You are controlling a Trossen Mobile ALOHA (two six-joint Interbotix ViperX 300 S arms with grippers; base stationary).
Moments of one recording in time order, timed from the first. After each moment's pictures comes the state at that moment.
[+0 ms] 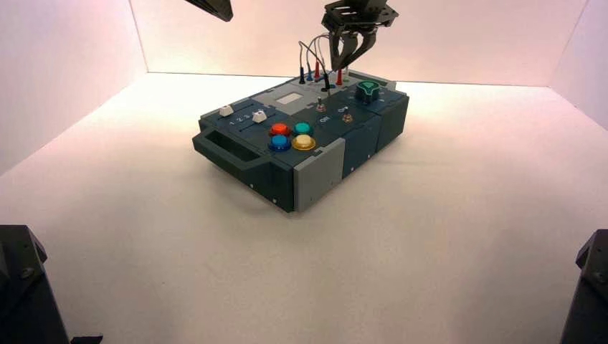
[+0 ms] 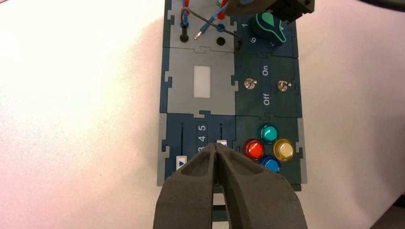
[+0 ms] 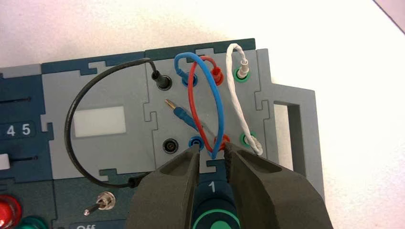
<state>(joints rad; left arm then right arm) -0.31 -0.18 0.59 -0.53 0.72 0.68 0.37 0.43 0.06 0.24 0.72 -0.51</state>
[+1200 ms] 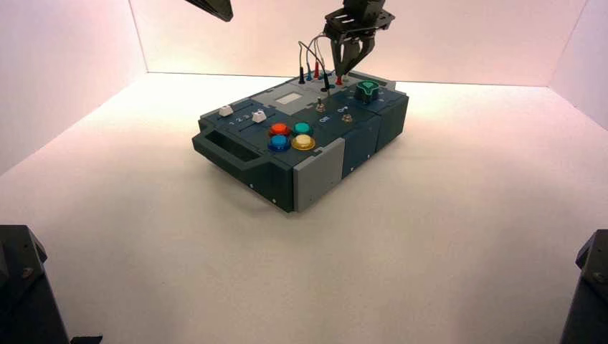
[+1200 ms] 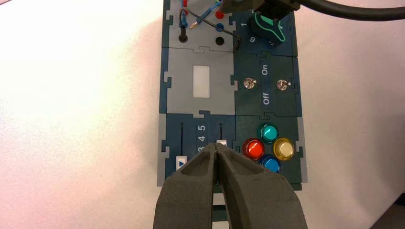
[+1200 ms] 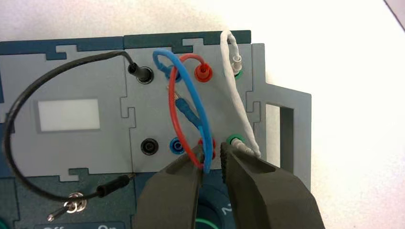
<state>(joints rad) -0.31 -0.18 0.59 -0.53 0.72 0.69 0.37 0.50 -0.02 0.16 0.79 -0.51</state>
